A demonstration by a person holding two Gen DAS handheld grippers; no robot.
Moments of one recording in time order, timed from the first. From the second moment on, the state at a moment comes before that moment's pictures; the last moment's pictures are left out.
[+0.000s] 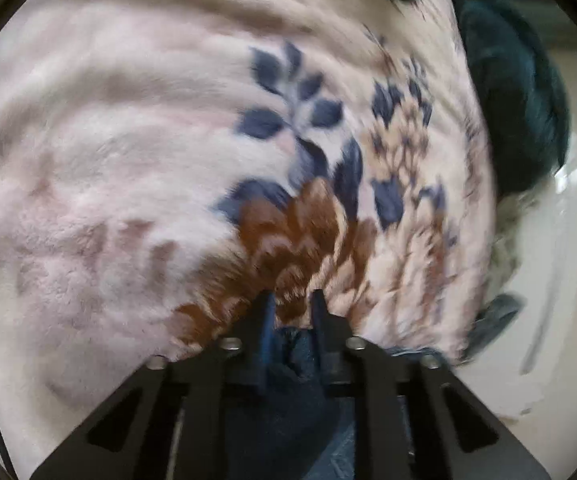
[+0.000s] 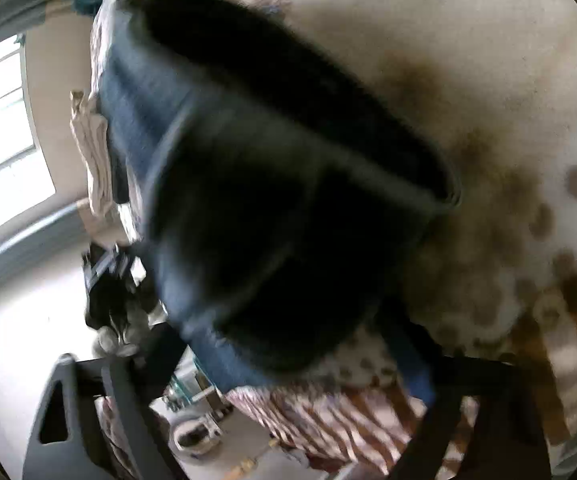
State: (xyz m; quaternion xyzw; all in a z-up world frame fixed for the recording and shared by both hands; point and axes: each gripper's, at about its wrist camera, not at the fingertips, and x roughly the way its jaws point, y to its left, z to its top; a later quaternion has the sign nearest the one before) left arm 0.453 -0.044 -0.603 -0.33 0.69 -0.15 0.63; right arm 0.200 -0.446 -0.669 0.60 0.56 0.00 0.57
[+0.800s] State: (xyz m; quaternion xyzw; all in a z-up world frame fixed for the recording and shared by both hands) left arm 0.373 -0.052 -0.596 -0.31 0.68 -0.19 0.64; right arm 0.192 -0.434 -0.696 0.67 0.47 0.01 0.57
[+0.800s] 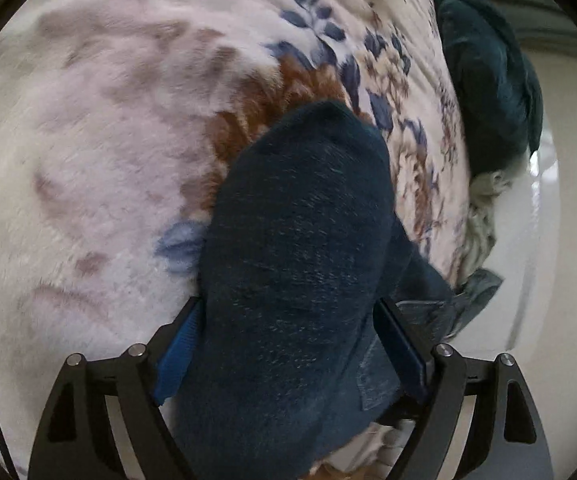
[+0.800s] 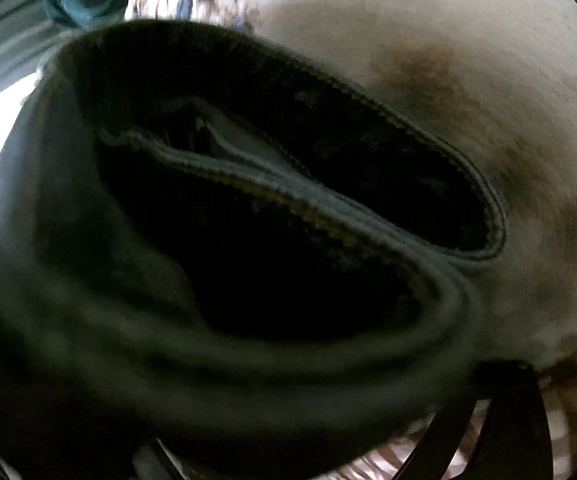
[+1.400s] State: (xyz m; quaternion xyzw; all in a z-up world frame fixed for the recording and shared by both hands) left arm 0.379 -0.076 -0.516 -0.21 0.63 -0.21 0.71; right arm 0.224 -0.392 -0.606 0.57 0.47 0.02 0.67
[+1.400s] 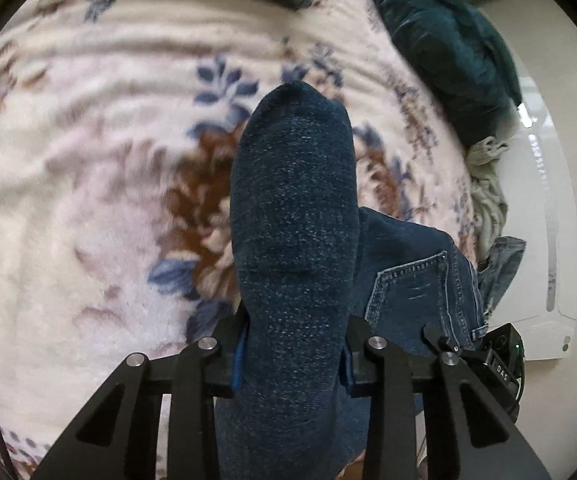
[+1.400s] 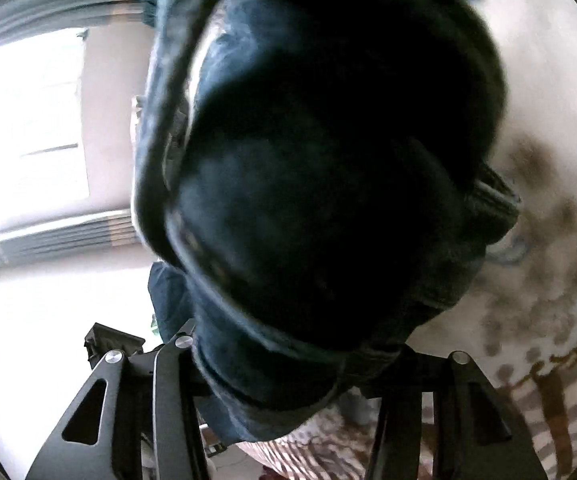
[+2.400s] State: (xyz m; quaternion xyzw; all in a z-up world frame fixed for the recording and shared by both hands) left arm 0.828 0.073 -0.413 -0.20 0.55 -0.24 0.77; right arm 0.707 -0.200 -0.502 0.56 0.35 0.10 0.75
